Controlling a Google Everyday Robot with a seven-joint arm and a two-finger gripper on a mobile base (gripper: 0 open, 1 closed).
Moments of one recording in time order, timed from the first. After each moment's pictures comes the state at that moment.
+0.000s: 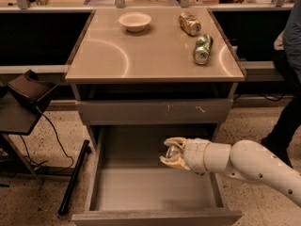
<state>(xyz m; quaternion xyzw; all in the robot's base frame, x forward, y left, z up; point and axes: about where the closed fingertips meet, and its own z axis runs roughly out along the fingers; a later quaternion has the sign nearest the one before) 0.498 -0.066 0.644 -0.56 0.66 0.15 0.48</state>
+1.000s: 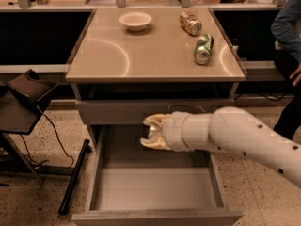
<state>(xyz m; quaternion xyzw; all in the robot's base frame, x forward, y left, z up) 0.497 -0.005 0.748 -0.63 0.62 0.09 0.46</state>
